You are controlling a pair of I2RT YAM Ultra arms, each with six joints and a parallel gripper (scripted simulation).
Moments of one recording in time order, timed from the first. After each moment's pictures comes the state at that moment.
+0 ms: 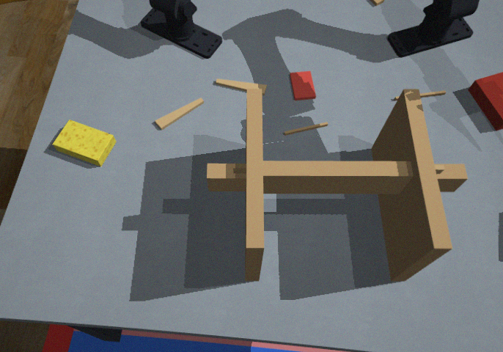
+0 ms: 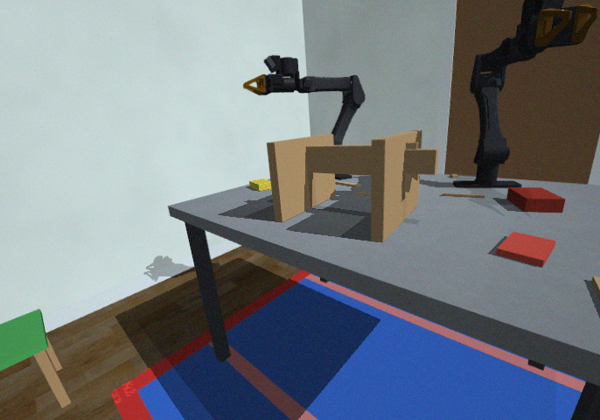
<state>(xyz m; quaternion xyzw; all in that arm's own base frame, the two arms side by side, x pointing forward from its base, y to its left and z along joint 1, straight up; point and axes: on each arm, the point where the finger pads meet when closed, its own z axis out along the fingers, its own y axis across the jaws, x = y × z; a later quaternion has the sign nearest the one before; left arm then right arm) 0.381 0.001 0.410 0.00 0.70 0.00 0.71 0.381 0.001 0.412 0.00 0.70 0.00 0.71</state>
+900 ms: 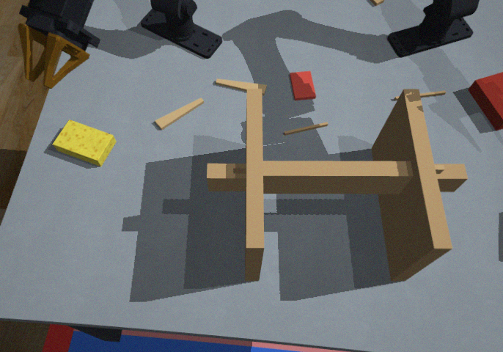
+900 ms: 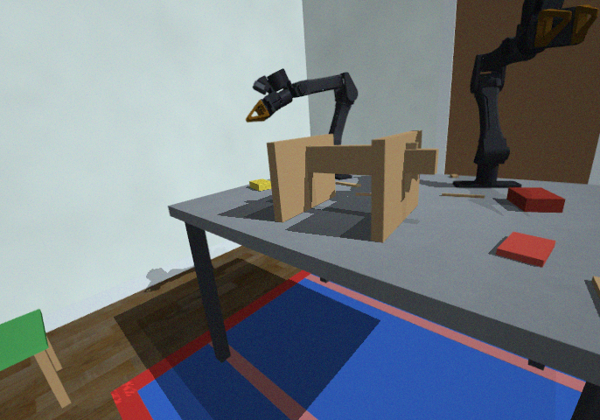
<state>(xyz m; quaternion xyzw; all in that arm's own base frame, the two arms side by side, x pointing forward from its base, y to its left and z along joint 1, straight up) 0.381 0.001 0.409 0.00 0.71 0.00 0.71 0.396 0.048 0.286 0.04 0.84 0.09 0.54</state>
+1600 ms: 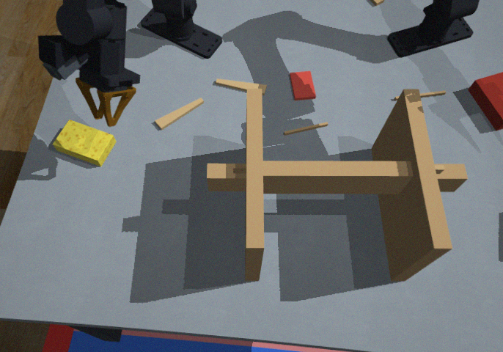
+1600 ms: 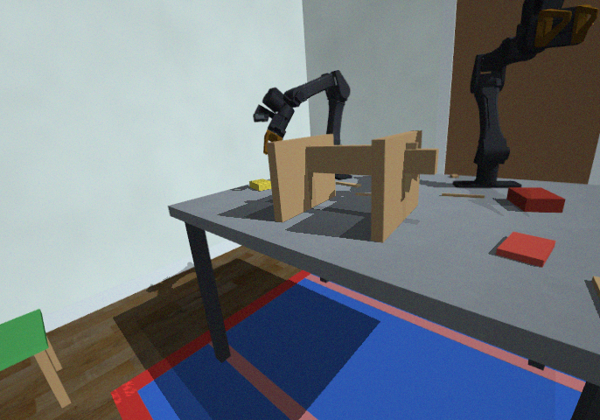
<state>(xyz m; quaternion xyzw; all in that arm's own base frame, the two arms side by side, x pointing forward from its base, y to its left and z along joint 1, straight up) 0.381 0.001 0.409 0.00 0.71 0.00 0.71 0.354 0.094 0.160 0.10 0.94 0.11 0.30</state>
